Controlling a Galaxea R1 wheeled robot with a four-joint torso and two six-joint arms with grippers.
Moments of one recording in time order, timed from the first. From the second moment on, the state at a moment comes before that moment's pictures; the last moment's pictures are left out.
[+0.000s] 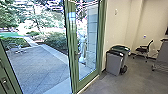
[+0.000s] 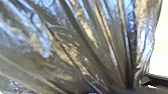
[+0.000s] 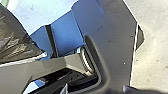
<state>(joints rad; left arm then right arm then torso) 1.42 3.03 -2.76 -0.53 0.13 0.52 -1.60 3.05 -2.69 0.42 0.06 -0.16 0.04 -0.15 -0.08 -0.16</state>
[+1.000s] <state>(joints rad) 1.42 3.03 -2.76 -0.53 0.13 0.52 -1.60 3.05 -2.69 0.41 0.06 -0.16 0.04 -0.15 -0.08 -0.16</state>
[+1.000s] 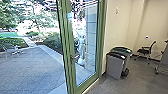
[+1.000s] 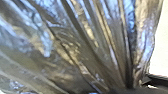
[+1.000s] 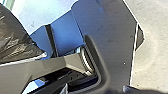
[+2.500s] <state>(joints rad) 1.42 3.03 -2.76 -0.53 0.13 0.52 -1.60 3.05 -2.69 0.41 0.06 -0.16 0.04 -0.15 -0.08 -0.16</state>
